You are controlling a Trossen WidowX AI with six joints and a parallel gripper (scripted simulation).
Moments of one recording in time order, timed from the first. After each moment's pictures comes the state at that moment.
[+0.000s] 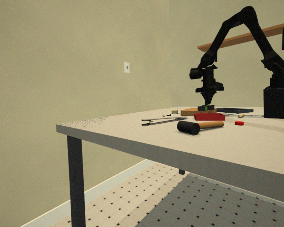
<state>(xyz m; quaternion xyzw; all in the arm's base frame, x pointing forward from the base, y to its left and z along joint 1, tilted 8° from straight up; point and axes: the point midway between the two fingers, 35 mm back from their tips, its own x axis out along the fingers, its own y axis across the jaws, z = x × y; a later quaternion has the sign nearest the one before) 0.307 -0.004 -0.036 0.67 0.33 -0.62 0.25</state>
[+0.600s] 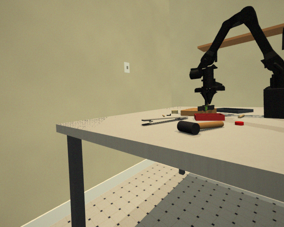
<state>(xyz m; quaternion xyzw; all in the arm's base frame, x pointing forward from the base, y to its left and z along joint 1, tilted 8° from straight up) 0.307 -0.004 -0.036 0.65 0.36 -0.60 0.28</state>
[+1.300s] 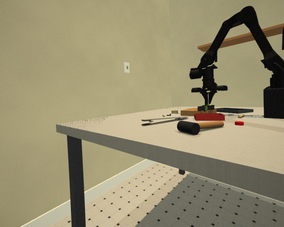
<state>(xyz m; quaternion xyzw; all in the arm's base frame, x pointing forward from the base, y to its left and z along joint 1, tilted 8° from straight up) 0.307 -0.004 -0.035 0.56 0.50 -0.50 0.43</state>
